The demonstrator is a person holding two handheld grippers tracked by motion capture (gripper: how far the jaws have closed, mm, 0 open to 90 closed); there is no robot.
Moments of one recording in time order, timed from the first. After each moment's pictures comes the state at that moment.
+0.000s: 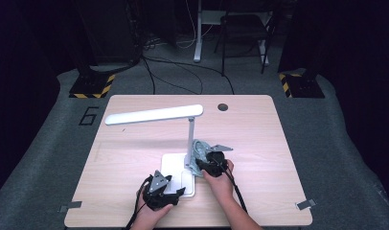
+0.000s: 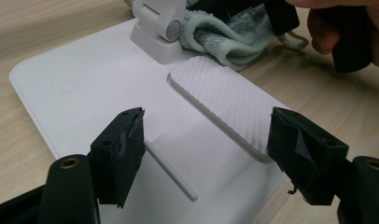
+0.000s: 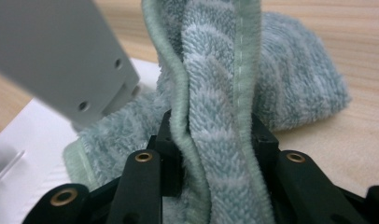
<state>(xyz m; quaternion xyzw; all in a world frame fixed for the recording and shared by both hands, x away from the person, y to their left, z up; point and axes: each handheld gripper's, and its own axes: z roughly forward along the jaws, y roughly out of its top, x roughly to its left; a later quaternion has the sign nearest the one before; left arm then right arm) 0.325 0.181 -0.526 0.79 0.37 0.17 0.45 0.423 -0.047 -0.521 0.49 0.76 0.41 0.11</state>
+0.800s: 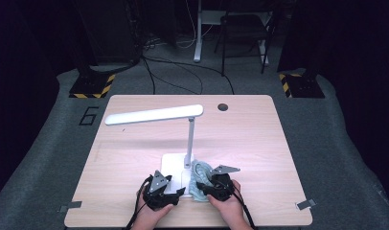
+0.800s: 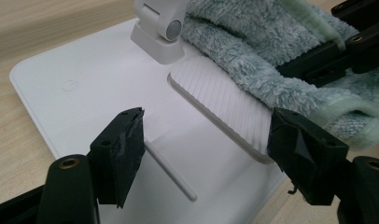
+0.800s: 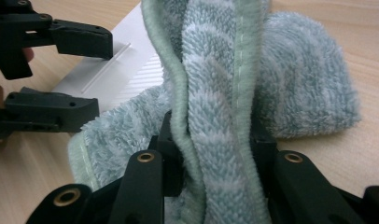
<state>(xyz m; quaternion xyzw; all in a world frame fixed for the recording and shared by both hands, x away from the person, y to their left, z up) 0.325 0.181 -0.525 0.80 0.37 0.17 0.45 0.351 -0.066 -0.521 0.44 0.79 0.43 0.05</state>
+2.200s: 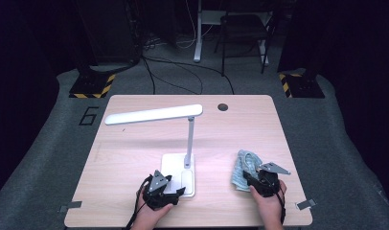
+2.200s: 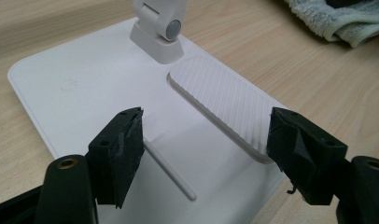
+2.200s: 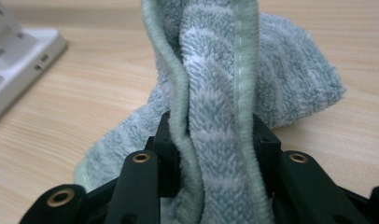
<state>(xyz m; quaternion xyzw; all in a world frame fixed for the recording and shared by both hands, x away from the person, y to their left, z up) 0.326 0.181 -0.525 0.79 0.37 0.16 0.46 0.354 -0.196 -0.516 0.55 0.71 0.40 0.20</state>
